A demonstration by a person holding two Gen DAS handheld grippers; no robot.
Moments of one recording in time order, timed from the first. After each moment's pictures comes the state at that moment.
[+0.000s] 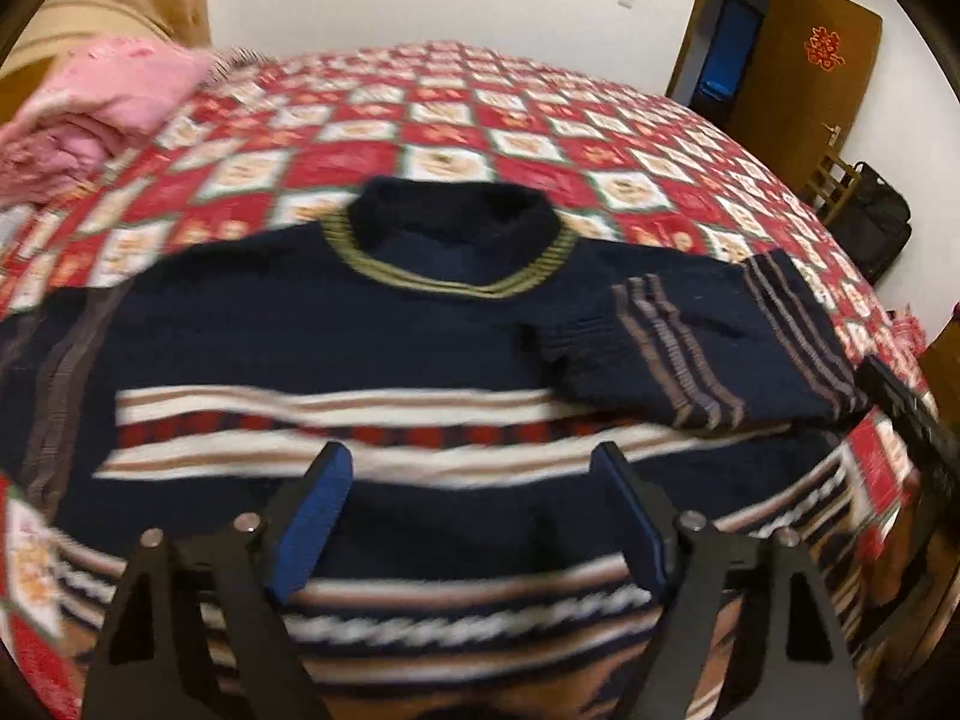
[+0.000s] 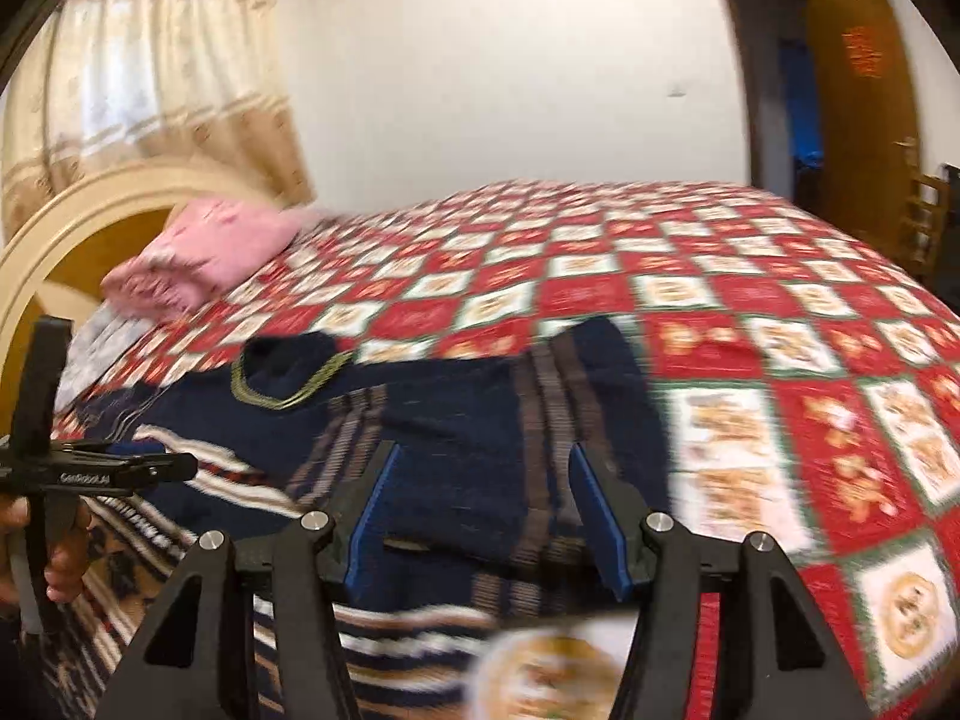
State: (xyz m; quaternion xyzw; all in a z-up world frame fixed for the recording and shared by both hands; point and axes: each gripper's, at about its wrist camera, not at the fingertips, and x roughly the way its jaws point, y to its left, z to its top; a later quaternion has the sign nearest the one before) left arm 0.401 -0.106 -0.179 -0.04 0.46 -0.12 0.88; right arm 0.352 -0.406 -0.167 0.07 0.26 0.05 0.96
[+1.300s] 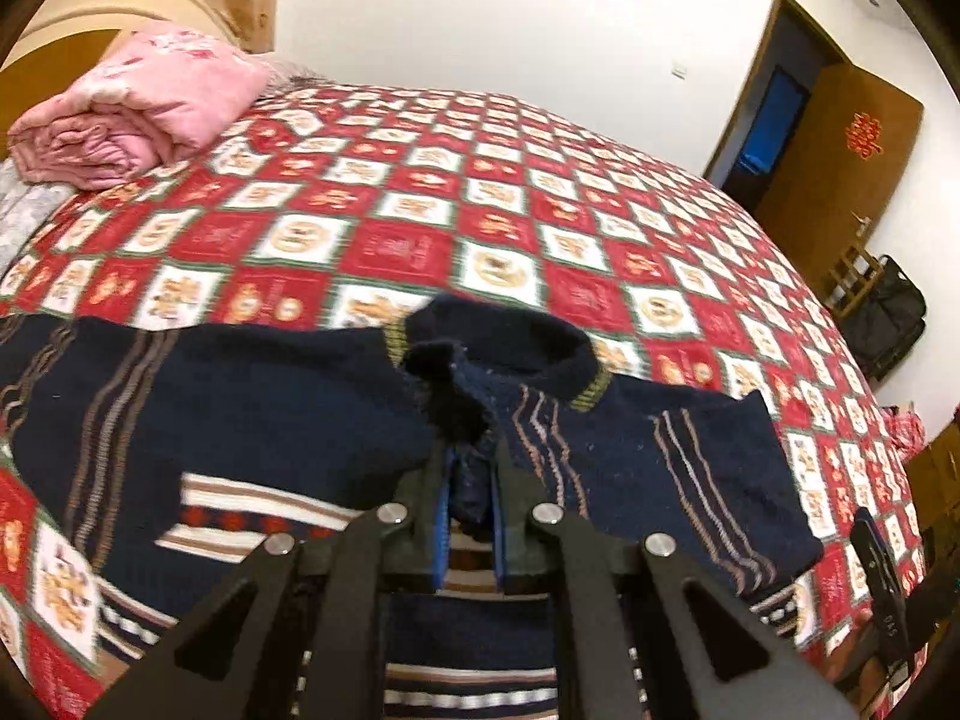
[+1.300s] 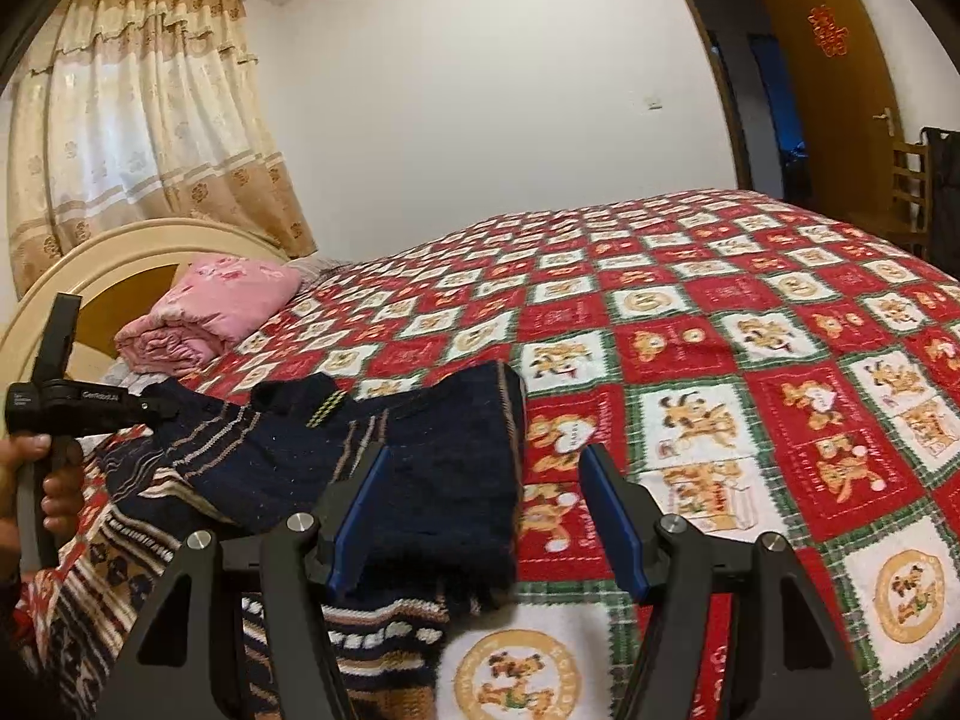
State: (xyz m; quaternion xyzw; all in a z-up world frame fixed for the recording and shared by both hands) left arm 0.432 -0.060 -0.129 -0.10 0.41 -0.07 0.90; right arm 0.338 -0.425 -0.163 0.11 0.23 0.09 0.96
